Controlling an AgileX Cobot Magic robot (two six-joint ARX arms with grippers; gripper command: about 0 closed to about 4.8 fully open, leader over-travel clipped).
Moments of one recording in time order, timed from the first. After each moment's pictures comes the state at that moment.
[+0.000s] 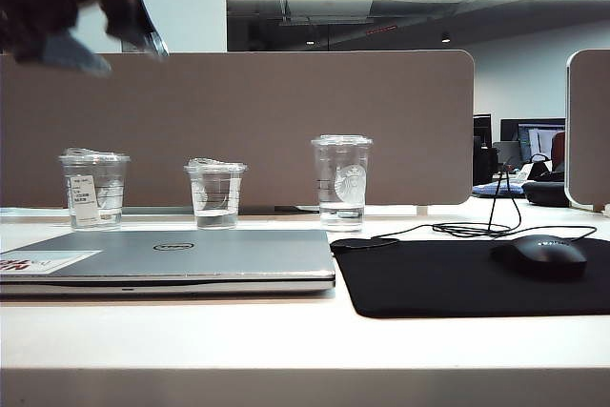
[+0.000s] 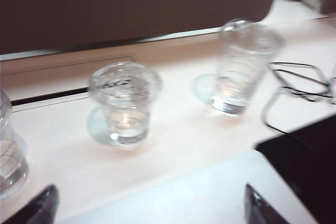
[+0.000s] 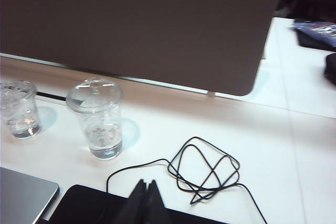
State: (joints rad) left arm -0.17 1.32 0.87 0.19 0.25 0.01; right arm 0.03 1.09 1.01 -0.09 -0.19 -0.08
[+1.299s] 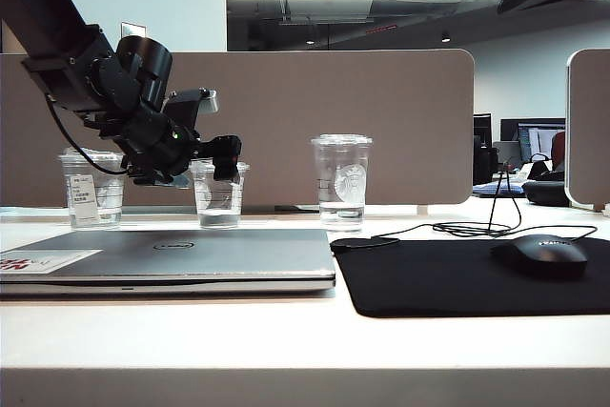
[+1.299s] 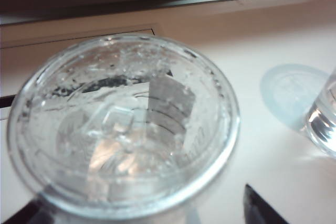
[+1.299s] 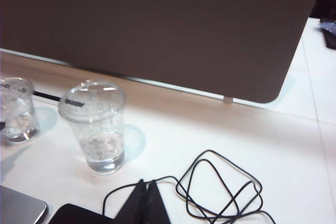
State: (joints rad) left arm -0.23 2.13 1.43 0.34 0.09 0.00; right arm 0.06 1.33 1.04 0.12 -0.20 -0.08
